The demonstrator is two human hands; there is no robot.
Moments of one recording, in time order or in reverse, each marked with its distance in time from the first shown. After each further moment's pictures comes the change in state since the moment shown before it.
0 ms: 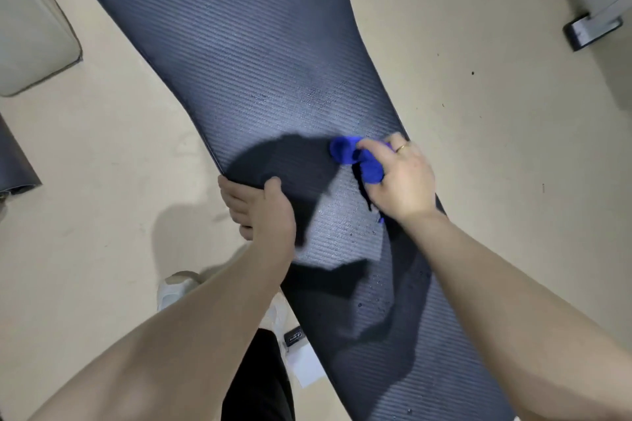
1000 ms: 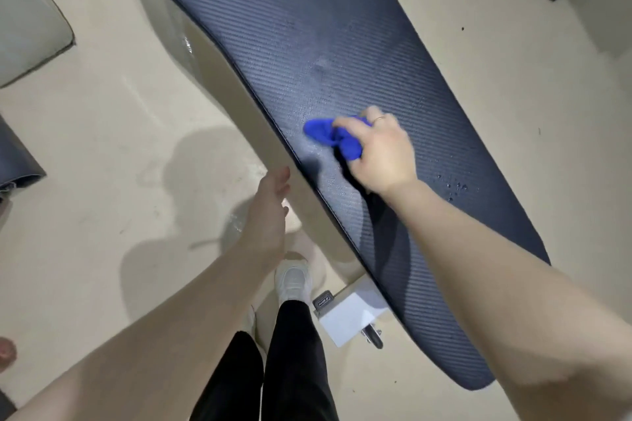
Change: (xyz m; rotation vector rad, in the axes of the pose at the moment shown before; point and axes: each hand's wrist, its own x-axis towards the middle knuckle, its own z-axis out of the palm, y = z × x) left_hand 0.013 -0.084 -0.103 -0.185 -0.668 0.003; right_hand -0.068 -0.092 0.029 -0.065 -0.075 0.001
